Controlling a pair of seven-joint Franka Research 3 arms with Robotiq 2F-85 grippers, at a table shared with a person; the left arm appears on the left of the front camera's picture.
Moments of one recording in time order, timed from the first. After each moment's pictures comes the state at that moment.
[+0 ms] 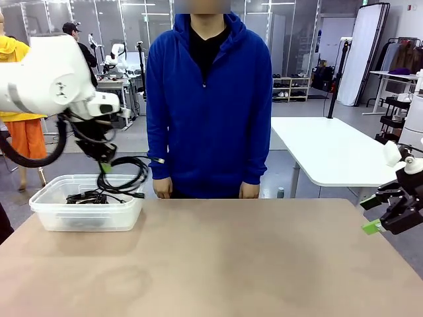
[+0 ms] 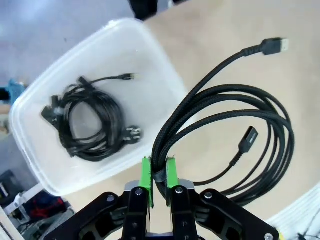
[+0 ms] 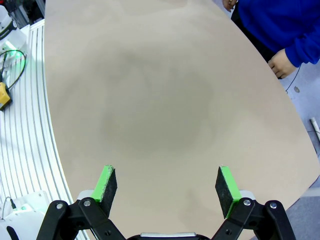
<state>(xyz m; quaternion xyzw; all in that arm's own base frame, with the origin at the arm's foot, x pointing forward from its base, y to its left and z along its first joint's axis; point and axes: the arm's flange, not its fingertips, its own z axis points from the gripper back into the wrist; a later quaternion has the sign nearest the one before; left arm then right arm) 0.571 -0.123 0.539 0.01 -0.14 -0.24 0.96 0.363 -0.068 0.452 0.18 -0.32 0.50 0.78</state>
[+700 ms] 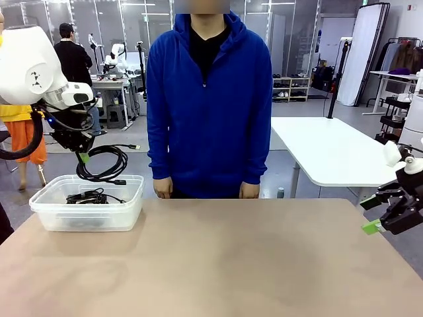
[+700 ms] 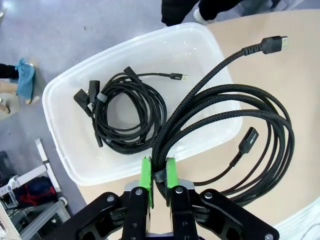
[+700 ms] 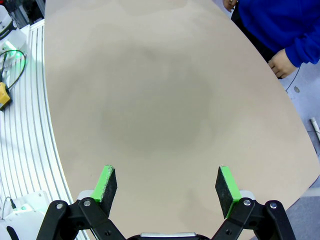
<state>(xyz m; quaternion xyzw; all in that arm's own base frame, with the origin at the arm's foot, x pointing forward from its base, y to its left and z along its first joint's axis) 0.588 -0.066 0.555 0.01 -0.16 -0.18 0.97 0.363 -0.068 0.452 0.18 -0.32 0.50 0.78</state>
